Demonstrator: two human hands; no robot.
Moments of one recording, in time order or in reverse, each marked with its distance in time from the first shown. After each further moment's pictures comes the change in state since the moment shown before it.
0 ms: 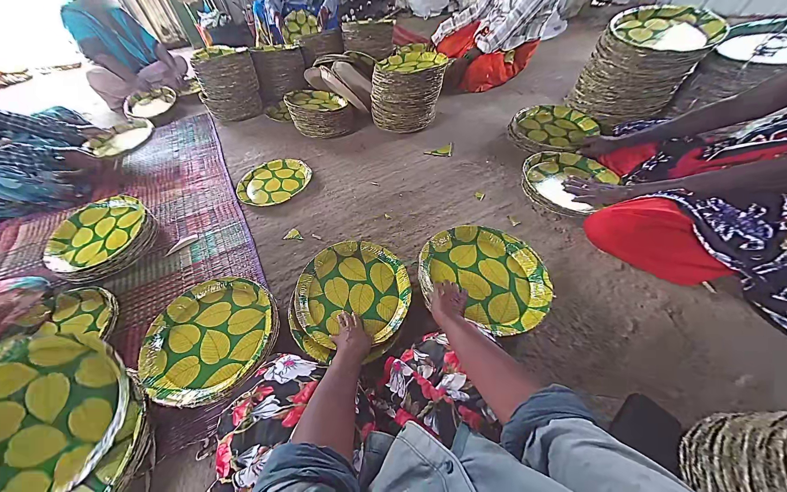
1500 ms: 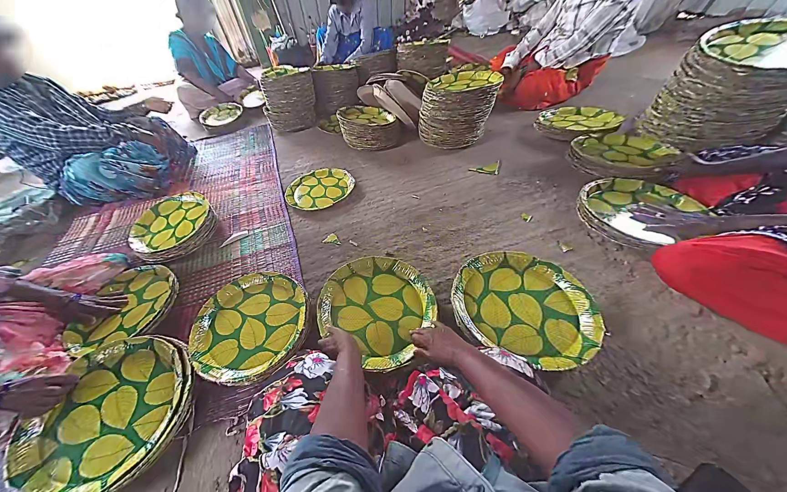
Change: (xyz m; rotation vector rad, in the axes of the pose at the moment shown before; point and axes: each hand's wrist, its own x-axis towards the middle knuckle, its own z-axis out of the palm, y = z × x) left_hand 0.021 -0.055 -0.015 -1.378 0.715 -0.822; right_hand -0.016 -0.034 0.041 -0.251 -0.510 -0.843
